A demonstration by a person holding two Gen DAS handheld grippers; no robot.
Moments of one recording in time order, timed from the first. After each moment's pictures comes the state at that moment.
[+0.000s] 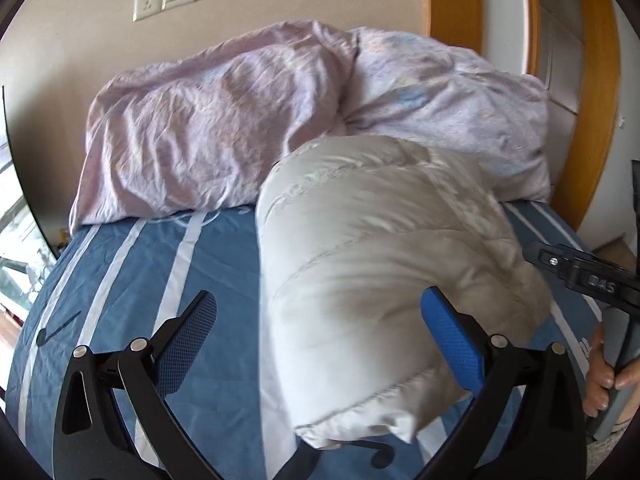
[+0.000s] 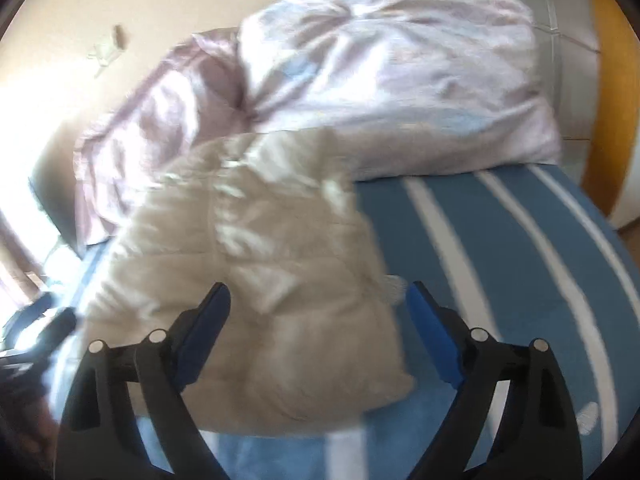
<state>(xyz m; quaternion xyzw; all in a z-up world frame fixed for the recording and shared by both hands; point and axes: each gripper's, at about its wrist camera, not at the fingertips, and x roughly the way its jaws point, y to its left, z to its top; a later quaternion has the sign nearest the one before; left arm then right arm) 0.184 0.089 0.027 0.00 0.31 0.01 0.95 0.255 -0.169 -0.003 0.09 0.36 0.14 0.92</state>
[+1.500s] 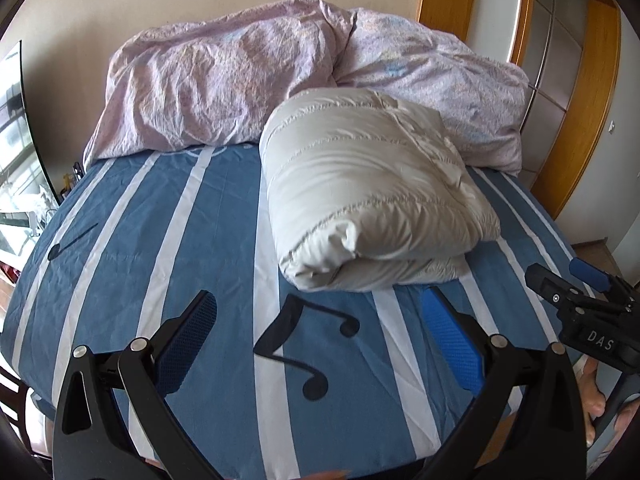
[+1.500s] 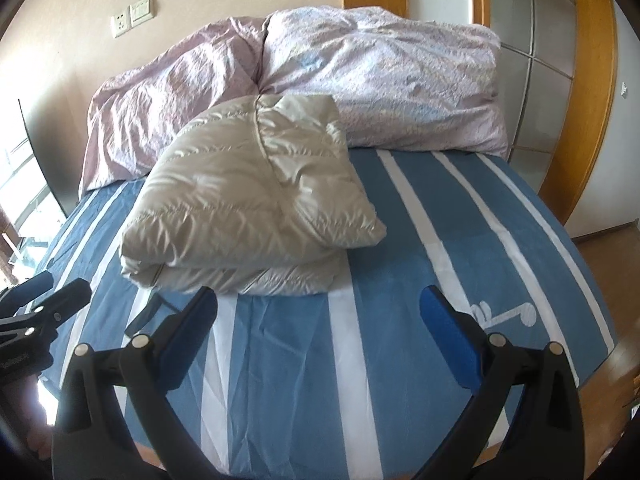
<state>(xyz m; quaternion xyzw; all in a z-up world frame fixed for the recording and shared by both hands) 0.075 0.082 0.027 -0.04 0.37 0.00 0.93 0.097 -0.150 0.018 0.02 0.37 0.06 0.93</state>
